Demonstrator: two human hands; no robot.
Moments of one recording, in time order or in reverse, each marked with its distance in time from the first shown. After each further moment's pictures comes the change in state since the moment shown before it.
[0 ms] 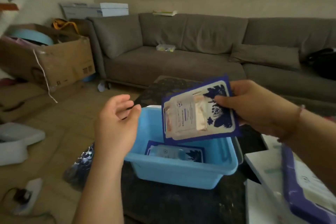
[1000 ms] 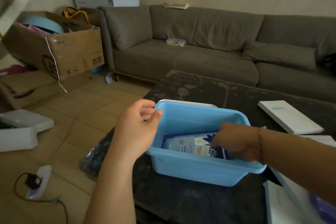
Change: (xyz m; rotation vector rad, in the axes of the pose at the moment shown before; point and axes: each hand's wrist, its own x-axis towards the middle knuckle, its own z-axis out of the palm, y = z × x) left_hand 0.010 -0.025 -0.021 0.207 -0.260 -0.003; right_hand 0.028 0.035 0.087 -0.173 -0.209 0.477
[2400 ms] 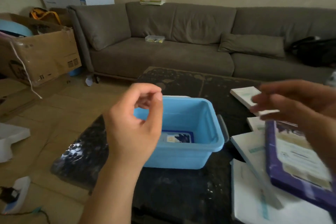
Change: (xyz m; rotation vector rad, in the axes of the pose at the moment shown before) left_hand -0.047 0.047 0.045 -0.149 0.307 0.761; right_hand -0.124 0.103 -0.078 0.207 0.503 -0.876
